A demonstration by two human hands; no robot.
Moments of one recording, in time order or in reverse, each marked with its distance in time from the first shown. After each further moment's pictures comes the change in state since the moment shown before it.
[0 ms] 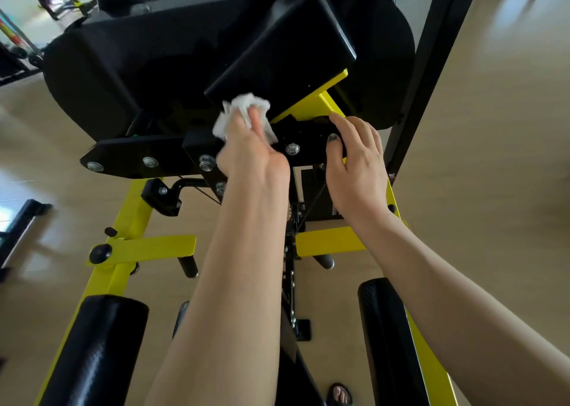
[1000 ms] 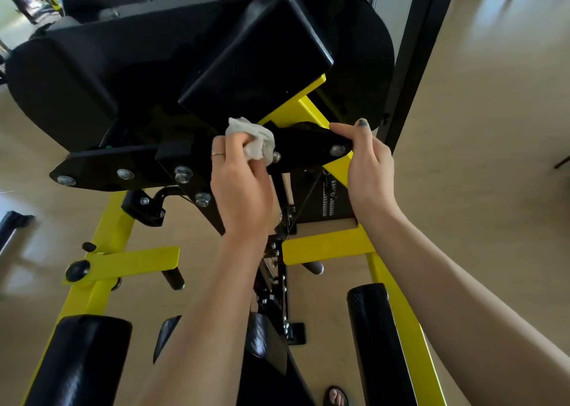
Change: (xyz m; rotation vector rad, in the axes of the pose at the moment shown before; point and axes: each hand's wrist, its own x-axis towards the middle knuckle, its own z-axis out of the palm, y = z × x) left_hand 0.016 -0.068 -0.029 0.701 -0.117 0.987; right_hand 0.009 -0.007 -0.040 0.569 -0.049 0.425
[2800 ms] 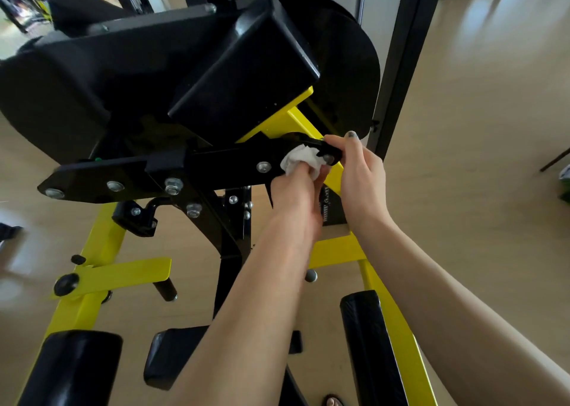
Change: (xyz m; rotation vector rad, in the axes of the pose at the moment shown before) left_hand -0.009 0.083 0.036 -0.903 -0.353 -1.209; right_hand 0.009 0.007 -0.003 0.027 0.054 0.087
